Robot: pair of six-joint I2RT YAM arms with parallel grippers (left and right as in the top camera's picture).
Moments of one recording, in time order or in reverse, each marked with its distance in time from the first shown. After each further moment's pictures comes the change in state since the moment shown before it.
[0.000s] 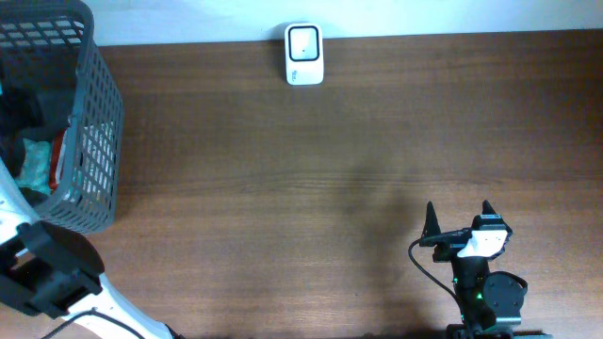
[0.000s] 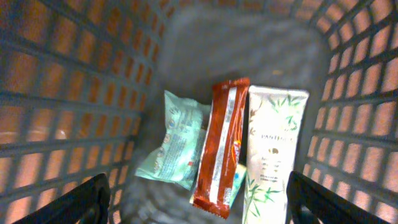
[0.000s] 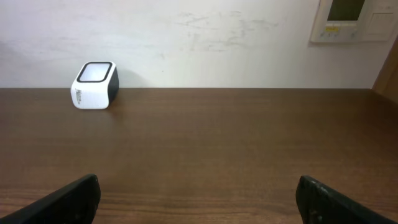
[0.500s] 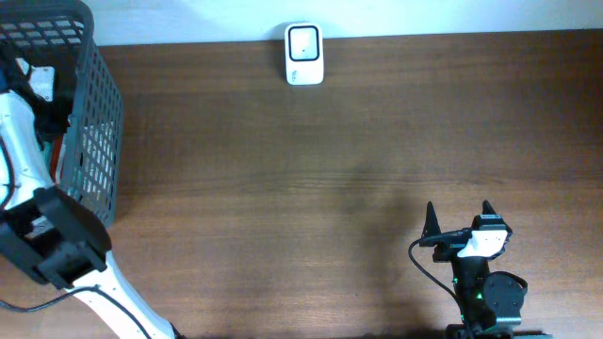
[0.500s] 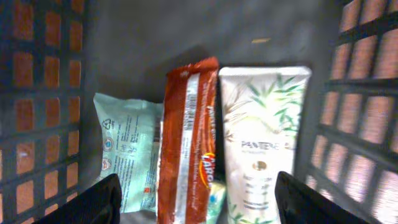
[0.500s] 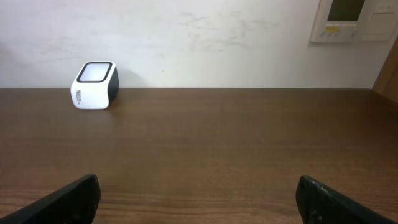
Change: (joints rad) left arm -0.092 0.158 -0.019 0.018 -0.073 0.035; right arm 0.000 0.000 0.000 0.000 0.000 0.000
